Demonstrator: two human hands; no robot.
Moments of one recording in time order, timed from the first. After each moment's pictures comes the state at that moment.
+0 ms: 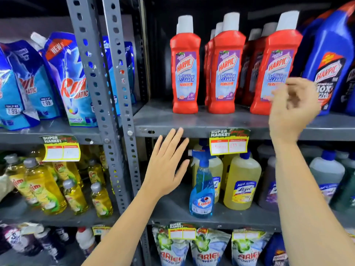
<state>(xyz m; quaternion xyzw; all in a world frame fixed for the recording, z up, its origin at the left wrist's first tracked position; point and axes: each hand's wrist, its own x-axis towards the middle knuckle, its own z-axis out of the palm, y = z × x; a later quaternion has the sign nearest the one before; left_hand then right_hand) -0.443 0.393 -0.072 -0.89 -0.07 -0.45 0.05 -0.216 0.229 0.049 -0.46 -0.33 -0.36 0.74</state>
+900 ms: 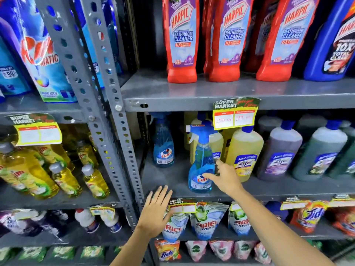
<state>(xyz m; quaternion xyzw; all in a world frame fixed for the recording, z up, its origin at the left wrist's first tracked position) -0.491 0.423 -0.336 -0.98 -0.20 -0.05 -0.03 -0.259 0.267 -0.210 -0.86 -0.38 0.08 0.34</state>
